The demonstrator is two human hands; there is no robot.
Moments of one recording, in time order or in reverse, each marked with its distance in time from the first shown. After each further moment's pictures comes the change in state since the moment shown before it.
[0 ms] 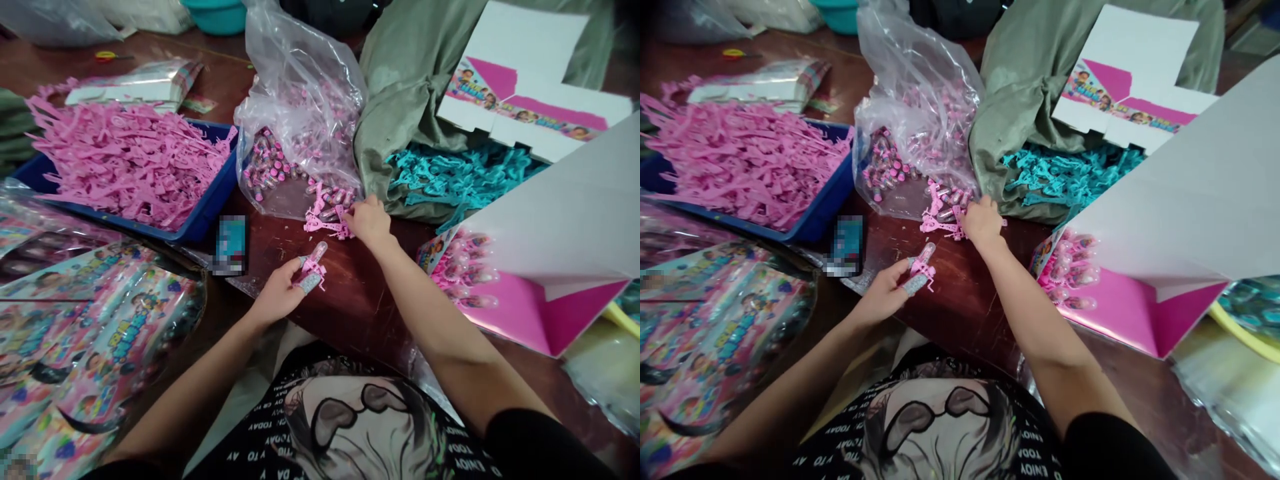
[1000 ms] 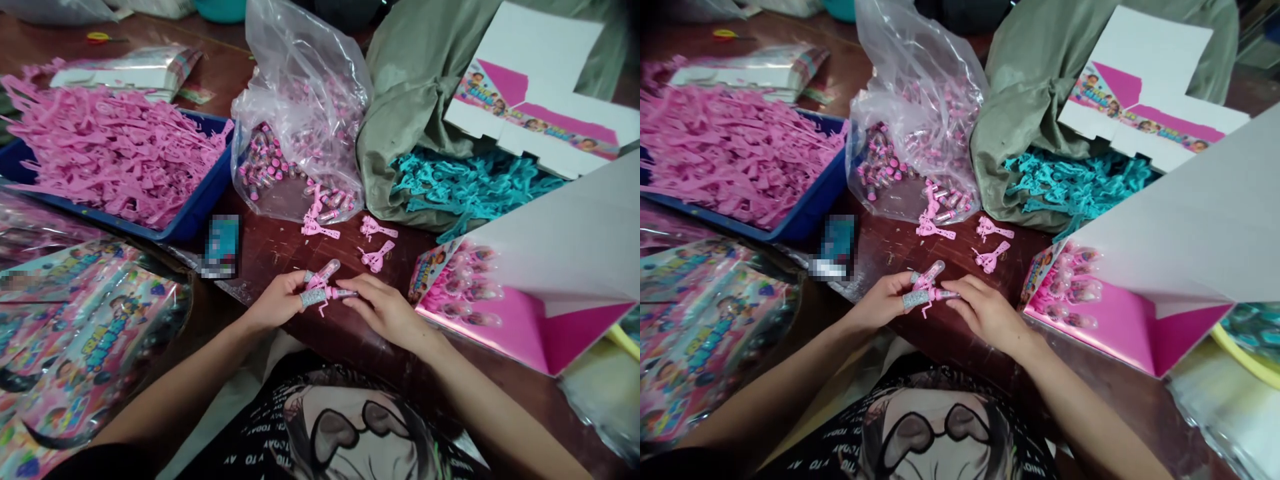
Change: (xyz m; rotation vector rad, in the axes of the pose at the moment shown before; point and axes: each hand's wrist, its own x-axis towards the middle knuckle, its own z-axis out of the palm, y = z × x) left_hand 0.010 0.005 0.009 -0.283 -0.164 -0.181; right_hand -0.138 0.044 -0.019 0.615 -0.234 -0.633
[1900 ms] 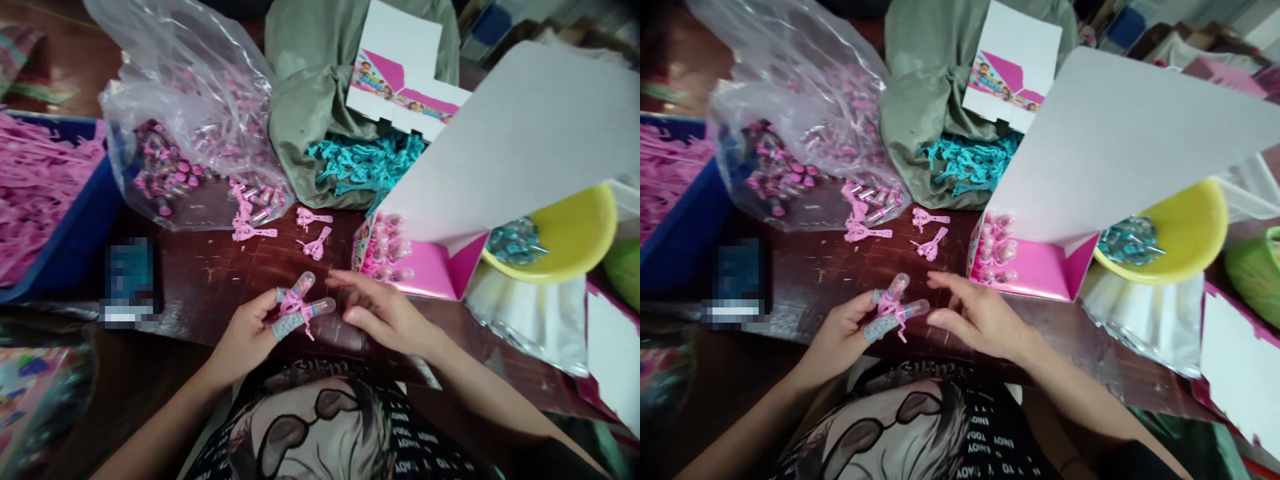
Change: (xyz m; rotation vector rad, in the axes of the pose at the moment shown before) left_hand -0.011 0.012 0.045 0.314 -0.149 0.293; right_hand -0.062 -0.041 -0.049 0.148 0.090 0.365
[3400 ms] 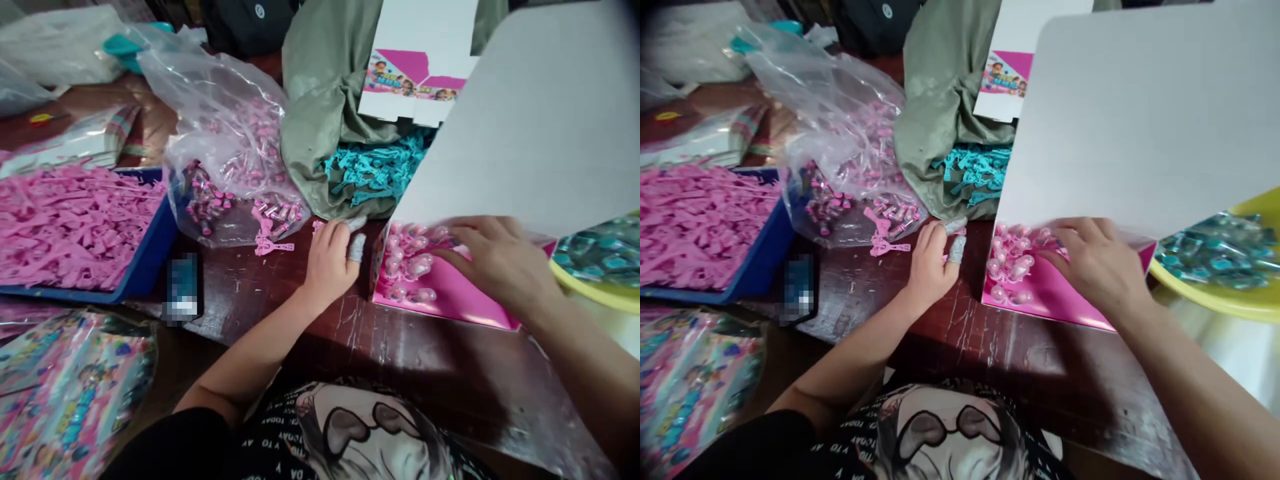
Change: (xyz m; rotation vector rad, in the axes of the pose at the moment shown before) left_hand 0.153 0.032 0.060 0.617 0.436 0.489; right_hand -0.006 0.086 -0.144 -1.140 0.478 -0.008
